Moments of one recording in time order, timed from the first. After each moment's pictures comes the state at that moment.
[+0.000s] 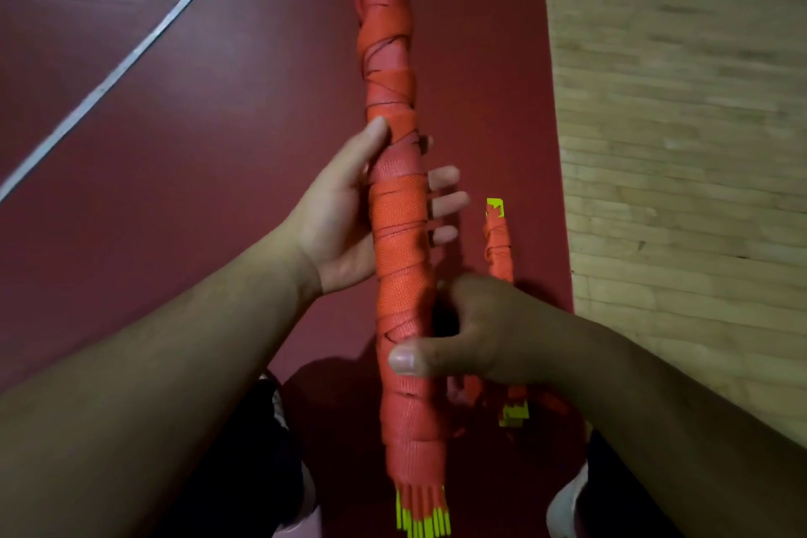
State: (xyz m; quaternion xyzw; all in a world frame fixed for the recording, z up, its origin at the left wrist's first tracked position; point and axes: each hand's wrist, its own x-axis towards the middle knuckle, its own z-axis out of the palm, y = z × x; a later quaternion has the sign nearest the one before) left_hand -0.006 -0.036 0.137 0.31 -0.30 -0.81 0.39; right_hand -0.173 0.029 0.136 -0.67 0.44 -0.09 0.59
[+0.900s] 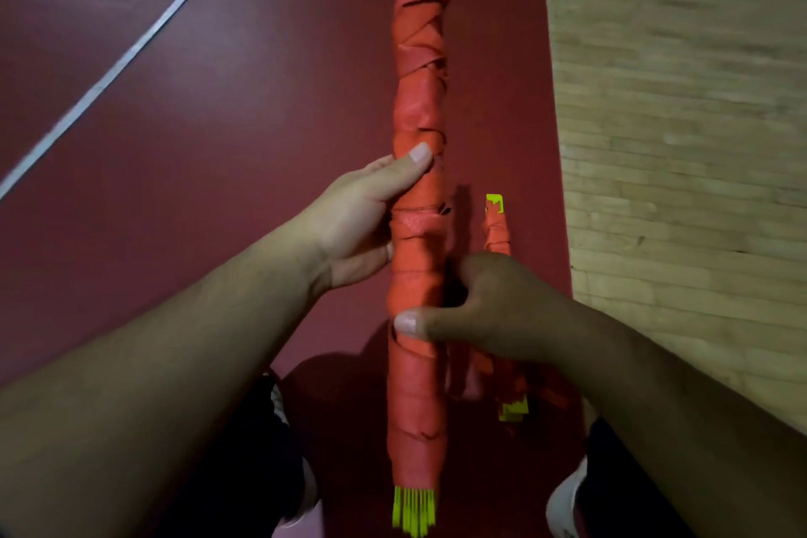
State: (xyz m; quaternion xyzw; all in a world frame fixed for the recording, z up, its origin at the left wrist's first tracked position) left_hand -0.015 -0.035 0.131 0.38 -0.33 -0.78 0.37; right_hand -0.178 0.021 0.127 -0.68 0.52 -0.11 0.50
